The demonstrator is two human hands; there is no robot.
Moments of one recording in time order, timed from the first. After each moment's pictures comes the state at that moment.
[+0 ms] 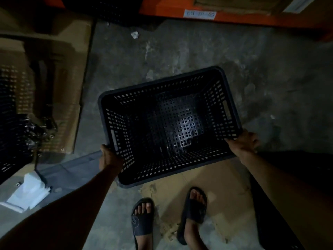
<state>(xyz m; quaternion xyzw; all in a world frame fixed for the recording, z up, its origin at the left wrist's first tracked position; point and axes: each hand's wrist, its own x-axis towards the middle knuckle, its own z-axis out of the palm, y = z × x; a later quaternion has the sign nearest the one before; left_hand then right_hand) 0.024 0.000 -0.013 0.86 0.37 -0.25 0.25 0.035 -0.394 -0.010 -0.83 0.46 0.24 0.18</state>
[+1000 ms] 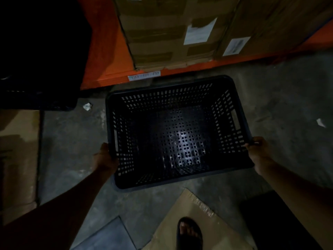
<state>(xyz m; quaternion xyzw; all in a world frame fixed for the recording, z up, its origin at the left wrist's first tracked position) 0.318 -0.182 -0.041 0.93 0.15 -0.27 0.19 0.173 -0.624 -0.062 -0.67 0.57 0.00 0.47</state>
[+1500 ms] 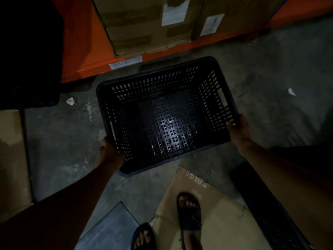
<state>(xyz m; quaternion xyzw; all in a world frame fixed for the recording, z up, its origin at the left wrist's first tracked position) 0.278 -0.202 -0.013 0.90 0.13 -0.34 0.24 0.128 -0.595 -0.062 -0.75 0.52 0.03 0.40</state>
